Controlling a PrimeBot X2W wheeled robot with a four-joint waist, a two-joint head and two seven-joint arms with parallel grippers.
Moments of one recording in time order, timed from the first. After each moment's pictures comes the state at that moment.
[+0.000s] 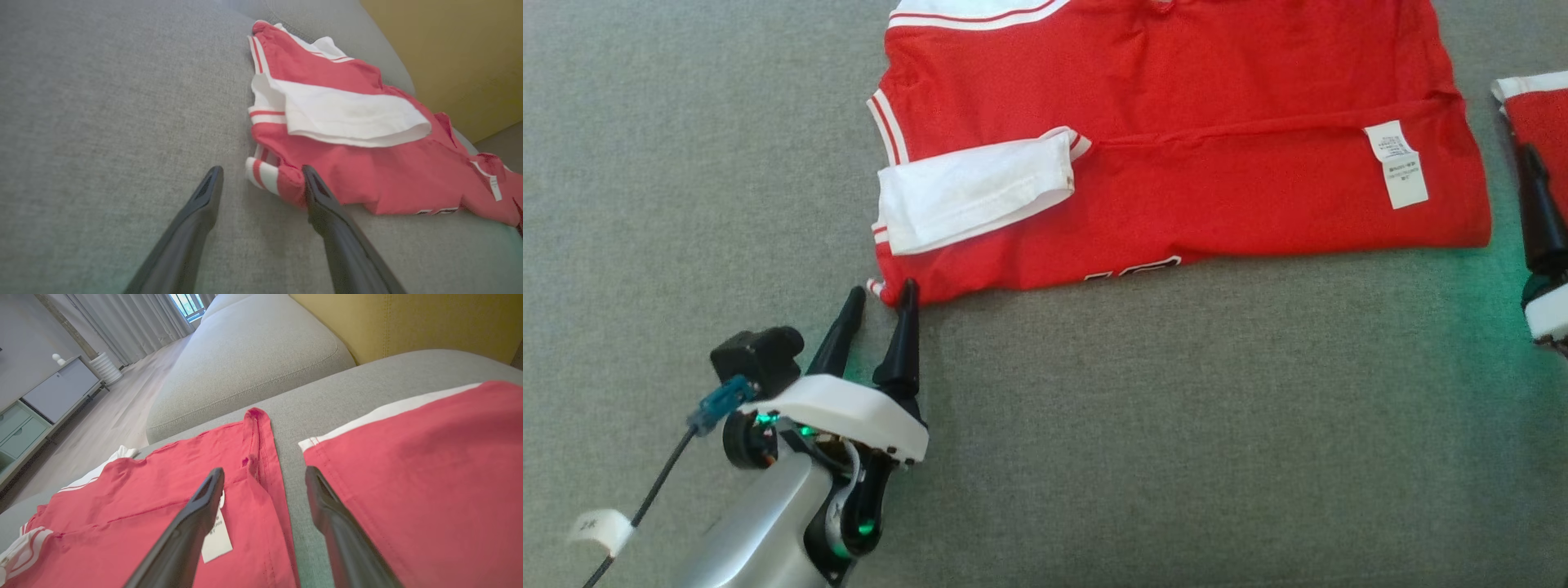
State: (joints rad) left arm -0.35 0.34 -0.67 0.18 -0.99 0.20 -0.10; right arm -0.33 -0.45 0.02 0.27 0.78 0.12 0.10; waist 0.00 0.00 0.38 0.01
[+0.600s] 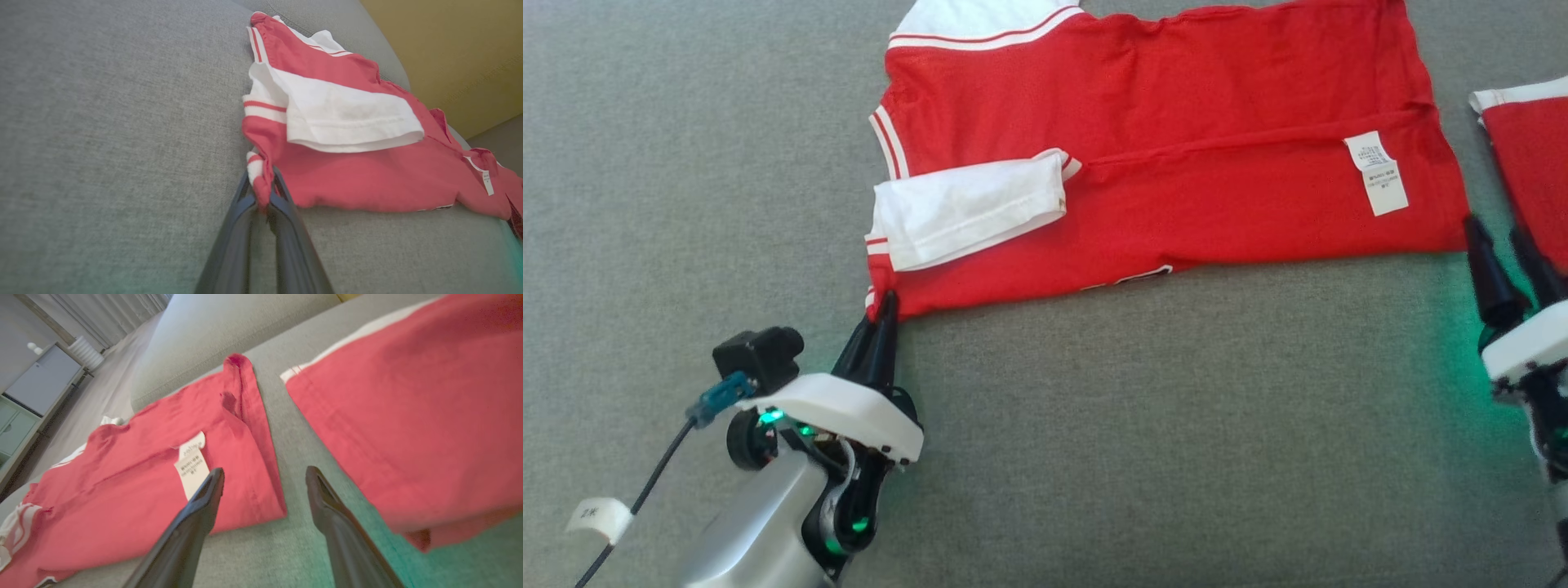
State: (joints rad) left arm -0.37 0.32 -0.68 0.28 -1.02 0.14 -0.09; right arm -0.29 -0.41 0.06 0.37 0.82 0.12 0.14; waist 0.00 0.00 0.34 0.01
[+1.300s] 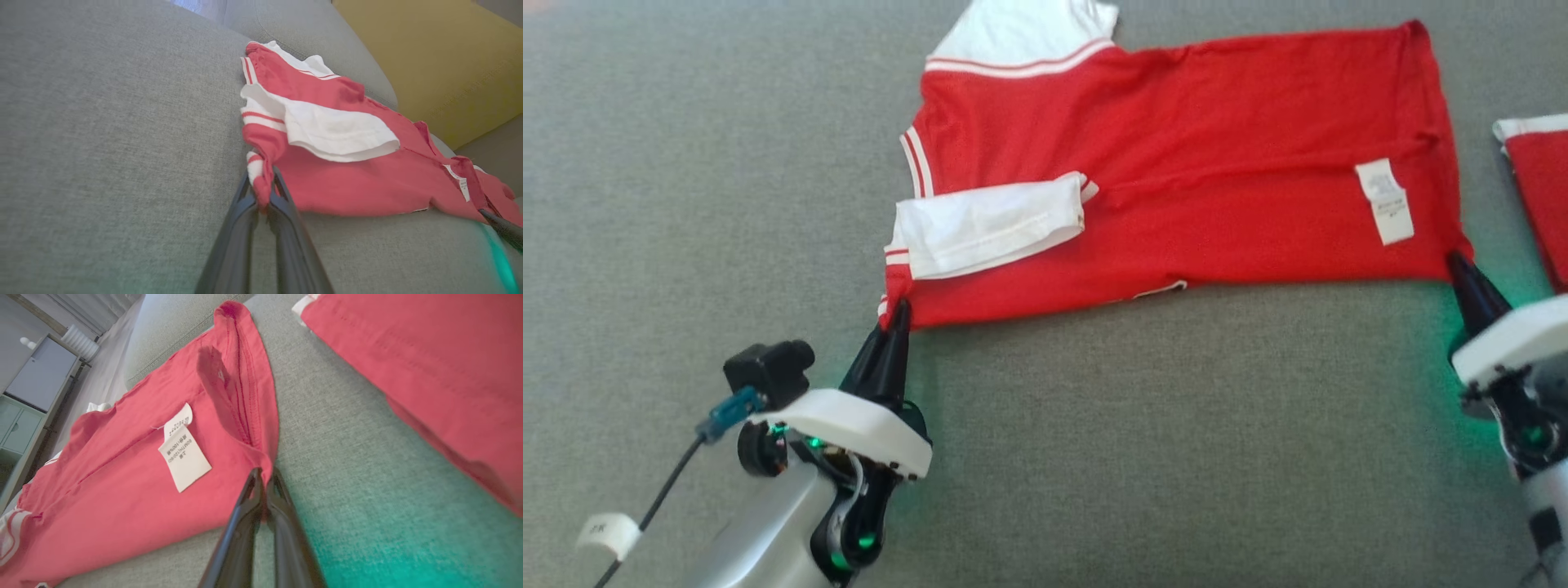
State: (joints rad) left arm -0.36 0.32 -0.70 0.28 -1.01 0.11 -0.13; right arm -0.39 -0.37 0.12 0.59 0.88 0.12 0.15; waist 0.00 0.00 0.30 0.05
